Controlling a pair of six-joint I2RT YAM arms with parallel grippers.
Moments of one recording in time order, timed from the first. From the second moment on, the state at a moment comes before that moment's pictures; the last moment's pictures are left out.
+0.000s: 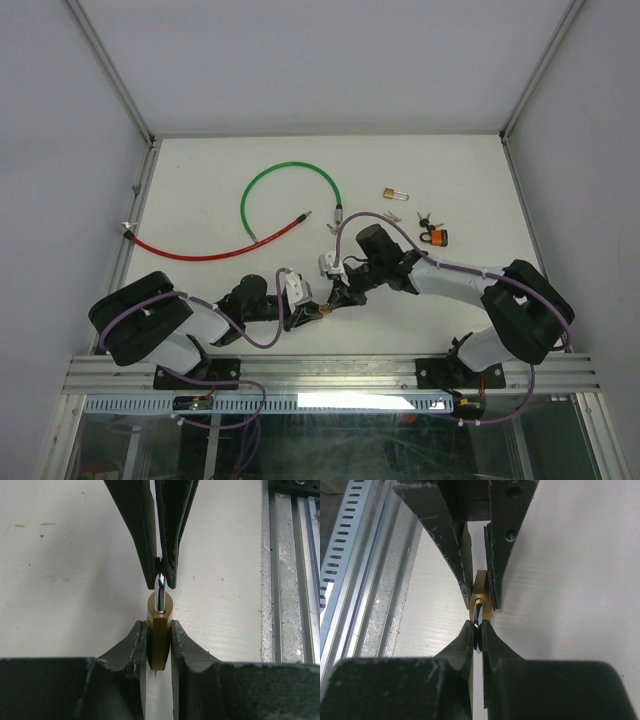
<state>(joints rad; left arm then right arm) -0.87 1.46 0.14 1.02 0.51 0.10 0.79 1.48 0.69 -0.09 -0.88 -0.58</state>
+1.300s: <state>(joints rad) -0.87 1.23 0.07 1.22 0.26 -0.08 0.56 1.44 0.83 -0.51 -0.96 -0.76</state>
